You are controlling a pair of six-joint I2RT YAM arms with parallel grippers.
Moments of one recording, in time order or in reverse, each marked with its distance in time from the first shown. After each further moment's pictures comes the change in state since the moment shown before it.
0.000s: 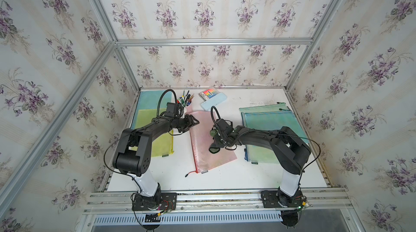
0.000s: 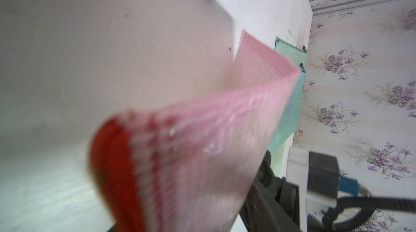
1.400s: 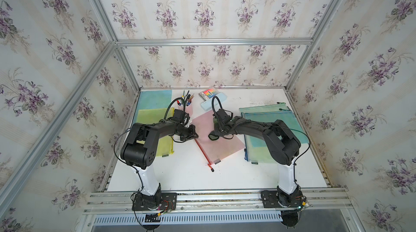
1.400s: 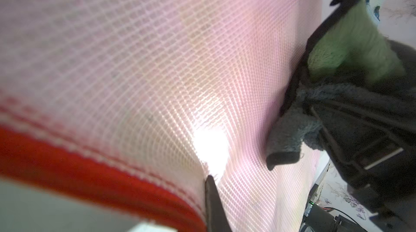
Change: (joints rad) left arm -0.061 0.140 -0.010 -0.065 -0.039 0.158; right arm -0.050 0.147 0.242 -0.043 0.069 0.040
